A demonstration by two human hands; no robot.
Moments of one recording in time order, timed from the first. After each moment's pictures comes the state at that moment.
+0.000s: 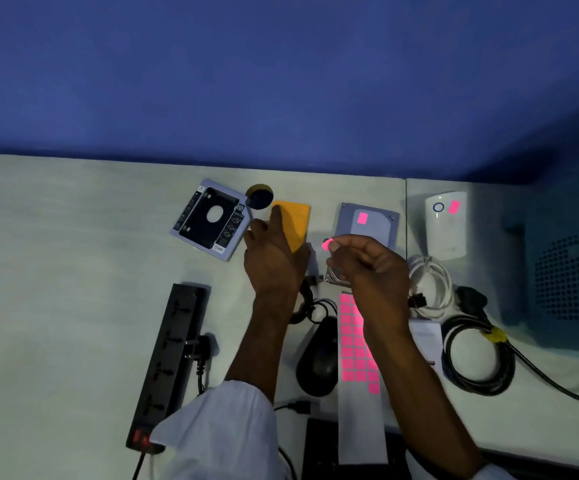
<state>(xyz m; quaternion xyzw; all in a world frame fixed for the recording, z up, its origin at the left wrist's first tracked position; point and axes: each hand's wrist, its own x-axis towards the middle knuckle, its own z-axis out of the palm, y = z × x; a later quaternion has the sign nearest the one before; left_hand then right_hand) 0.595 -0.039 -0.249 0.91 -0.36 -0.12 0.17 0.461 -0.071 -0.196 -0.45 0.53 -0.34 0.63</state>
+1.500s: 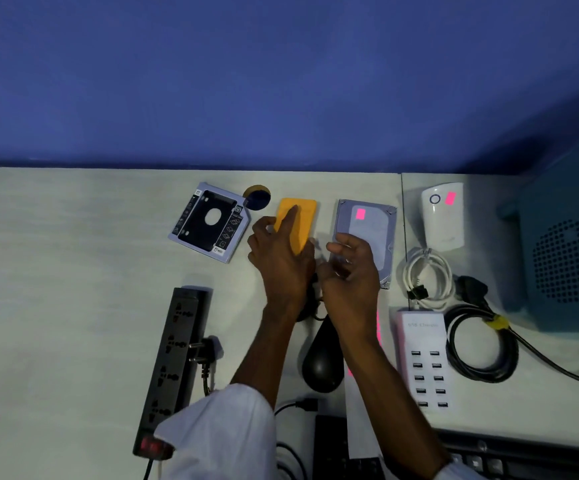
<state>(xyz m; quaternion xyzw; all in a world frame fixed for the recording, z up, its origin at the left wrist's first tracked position) 0.586 -0.037 -0.264 0.87 -0.35 -0.17 0.32 0.484 -0.042 -0.222 -0.49 0.57 -0.35 0.56</state>
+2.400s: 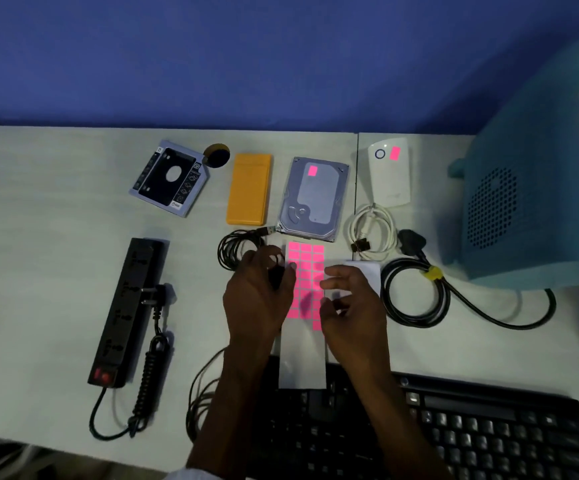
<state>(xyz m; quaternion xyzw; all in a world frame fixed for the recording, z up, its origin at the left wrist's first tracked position) 0.478 0.046 -0.246 0.87 -0.37 -0.09 0.30 0.343 0.006 -0.224 -0.60 0.56 -0.22 0.53</state>
